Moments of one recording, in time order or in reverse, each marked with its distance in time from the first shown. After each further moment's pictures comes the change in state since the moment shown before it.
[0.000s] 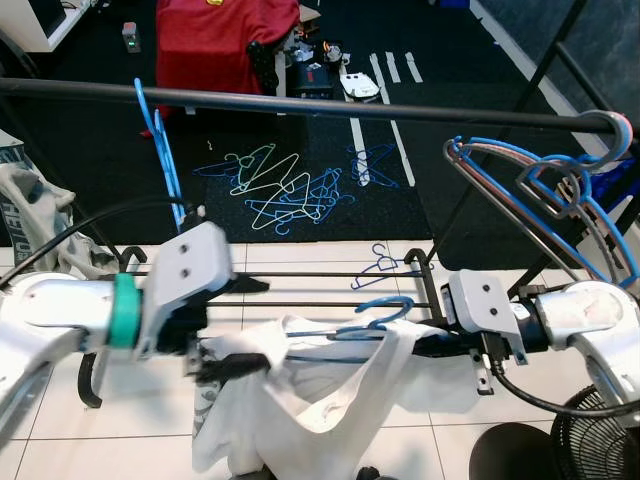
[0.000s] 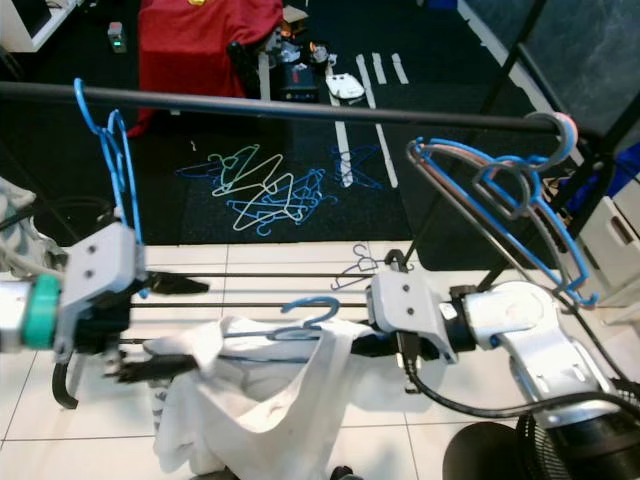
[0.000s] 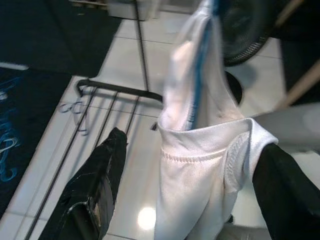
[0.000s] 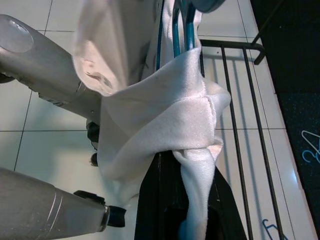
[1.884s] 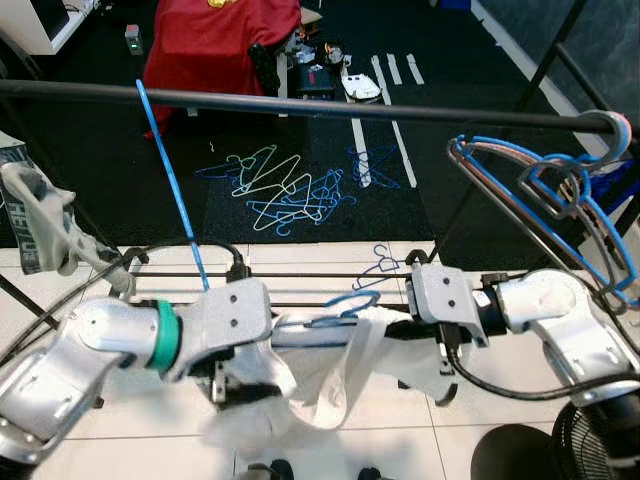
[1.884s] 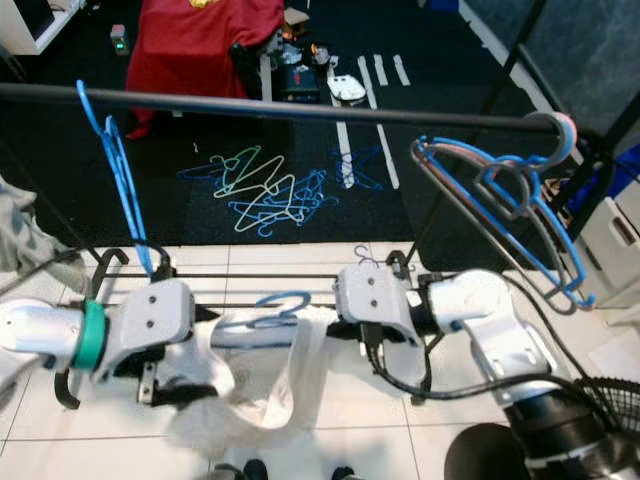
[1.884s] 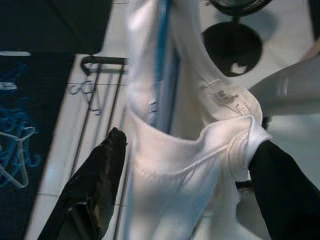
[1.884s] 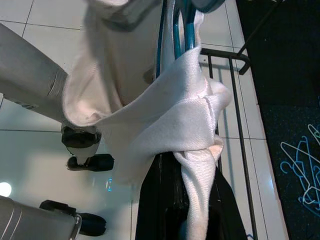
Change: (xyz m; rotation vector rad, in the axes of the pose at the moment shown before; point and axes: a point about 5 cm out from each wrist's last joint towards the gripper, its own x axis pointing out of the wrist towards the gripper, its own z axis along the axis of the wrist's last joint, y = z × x) left arm 0.033 0.005 -0.020 0.152 0.113 0.084; right arm 0.027 -0.018 0.002 -0.077 -0.011 -0.033
